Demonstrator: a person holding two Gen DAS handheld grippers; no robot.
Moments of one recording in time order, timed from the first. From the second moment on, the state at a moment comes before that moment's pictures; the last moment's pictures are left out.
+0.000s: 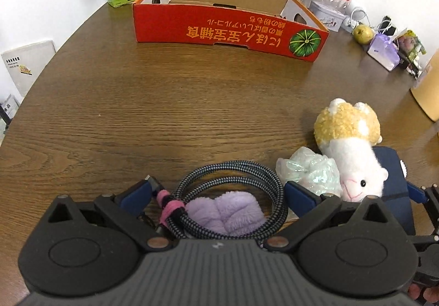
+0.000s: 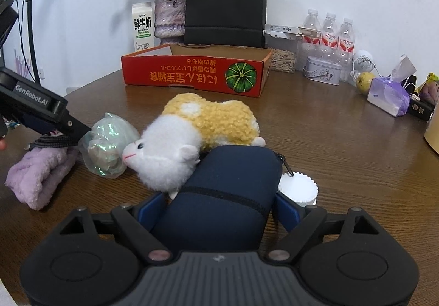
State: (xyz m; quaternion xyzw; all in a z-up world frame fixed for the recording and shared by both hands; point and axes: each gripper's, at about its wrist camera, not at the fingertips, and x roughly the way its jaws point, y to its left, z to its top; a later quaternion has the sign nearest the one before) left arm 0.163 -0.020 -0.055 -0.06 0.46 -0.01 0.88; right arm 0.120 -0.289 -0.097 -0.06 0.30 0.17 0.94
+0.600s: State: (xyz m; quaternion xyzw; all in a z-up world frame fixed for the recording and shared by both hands) left arm 0.159 -0.029 -0.064 -0.02 0.46 0.02 0.89; right arm 0.122 -0.291 -0.098 -0.05 0.30 0.17 0.94
